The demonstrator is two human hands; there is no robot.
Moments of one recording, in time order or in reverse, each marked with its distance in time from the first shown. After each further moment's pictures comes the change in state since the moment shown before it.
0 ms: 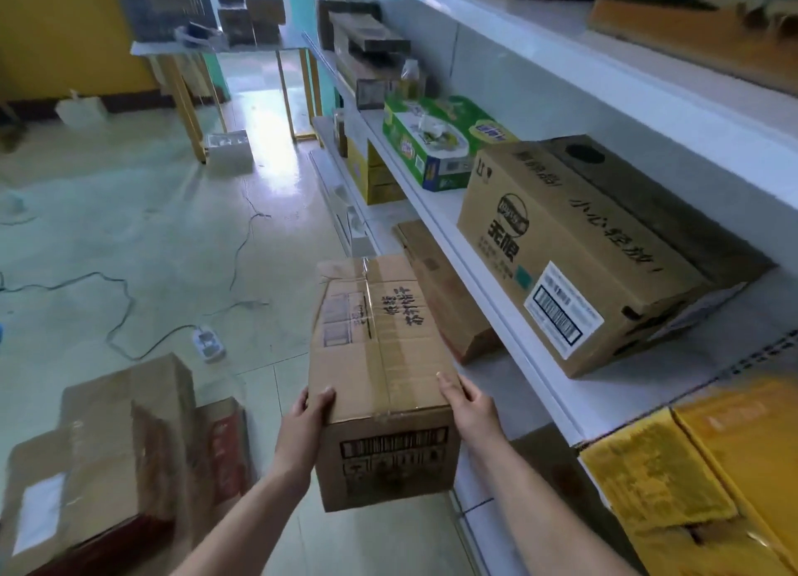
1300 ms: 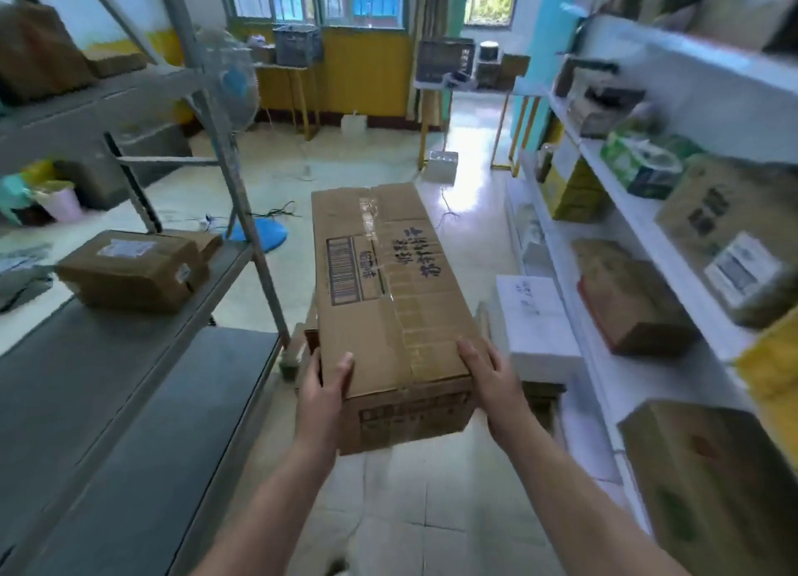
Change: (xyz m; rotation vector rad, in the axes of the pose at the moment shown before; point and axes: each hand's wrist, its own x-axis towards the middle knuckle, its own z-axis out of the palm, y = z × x) left_hand -0.454 -0.152 -0.288 -0.290 0.476 0.254; right_hand -0.449 0.095 0.151 0.010 -0.514 -0.219
